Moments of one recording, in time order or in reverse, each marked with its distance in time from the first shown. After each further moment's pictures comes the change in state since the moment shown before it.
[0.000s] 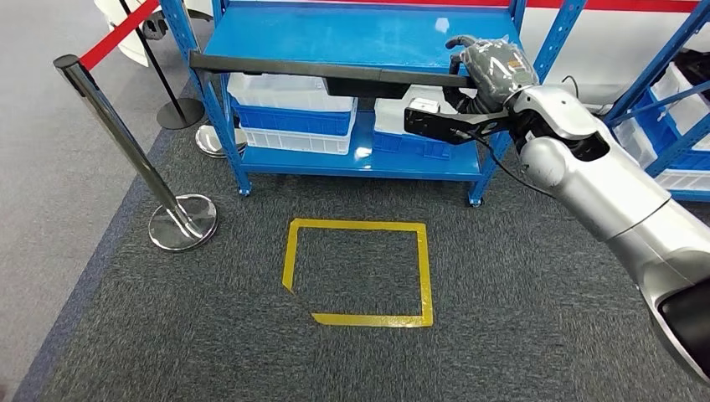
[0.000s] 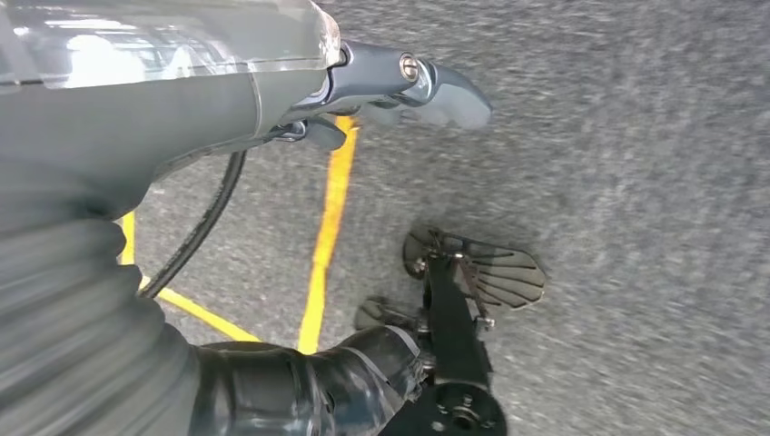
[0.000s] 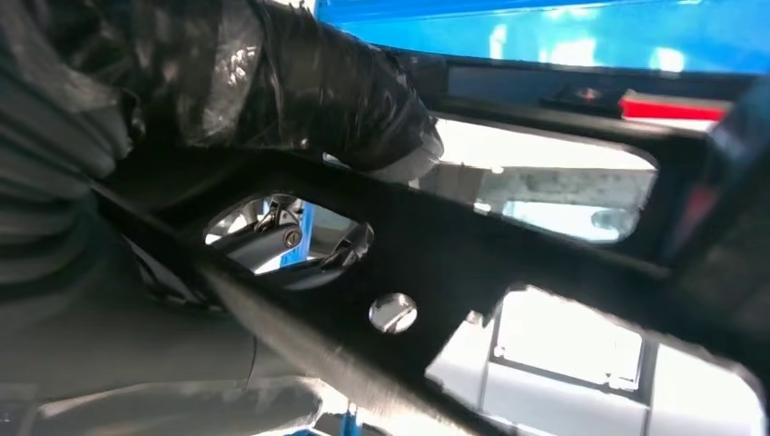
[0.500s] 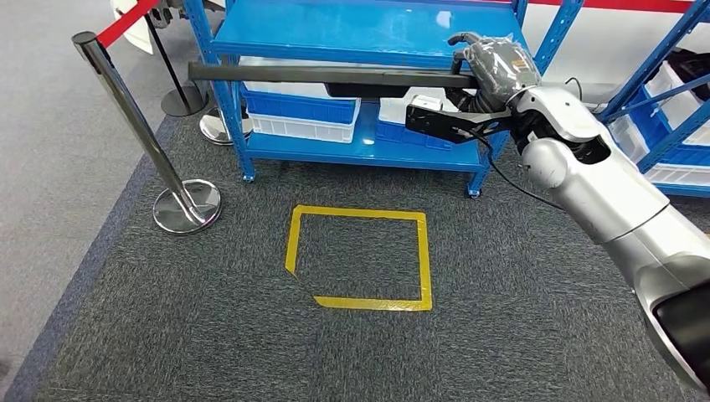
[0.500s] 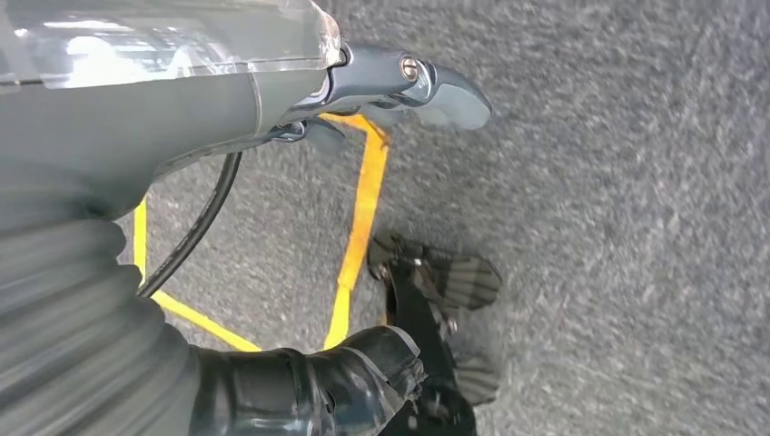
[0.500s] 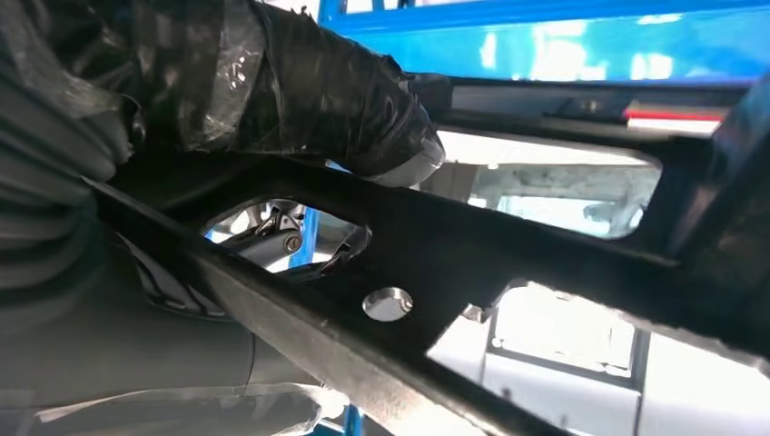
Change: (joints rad) left arm -0.002 0.003 -0.001 0.000 0.000 0.007 -0.002; right arm 0.033 -0.004 -0.069 -0.016 0.024 -0.007 0.000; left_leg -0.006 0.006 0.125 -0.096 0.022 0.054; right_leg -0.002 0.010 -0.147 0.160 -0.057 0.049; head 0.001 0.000
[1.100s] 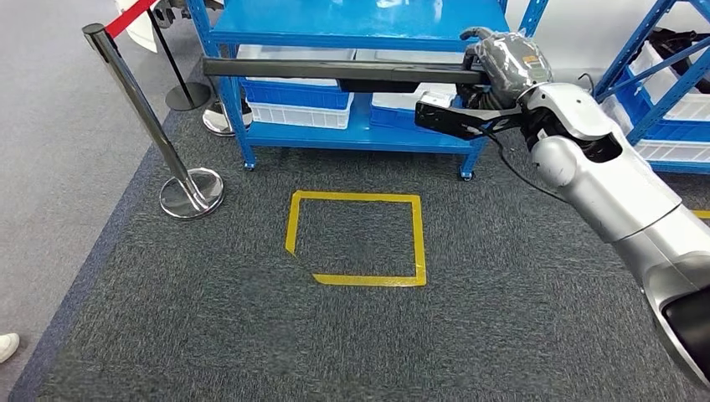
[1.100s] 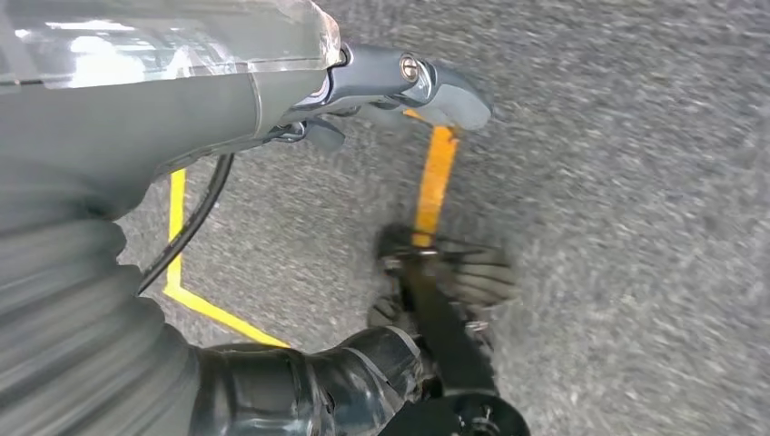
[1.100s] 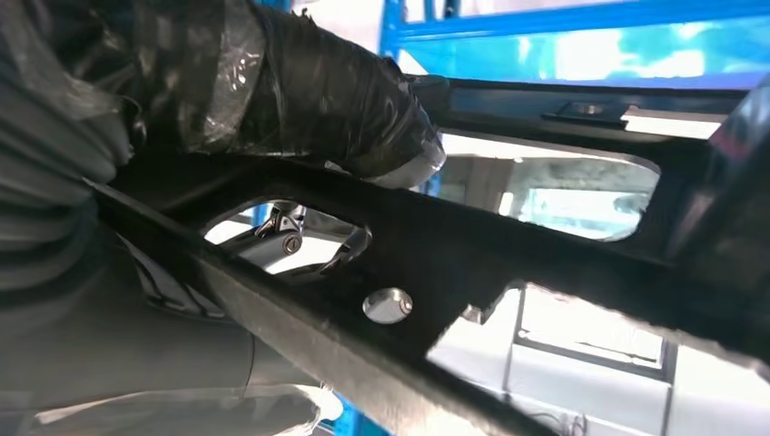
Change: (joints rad) left arm 0.003 -0.002 -0.003 0.001 0.003 0.004 -0.001; right arm -0.004 -0.004 -0.005 -0.006 0.021 0.002 -0.003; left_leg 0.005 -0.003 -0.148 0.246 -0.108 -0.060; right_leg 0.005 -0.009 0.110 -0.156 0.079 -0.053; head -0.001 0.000
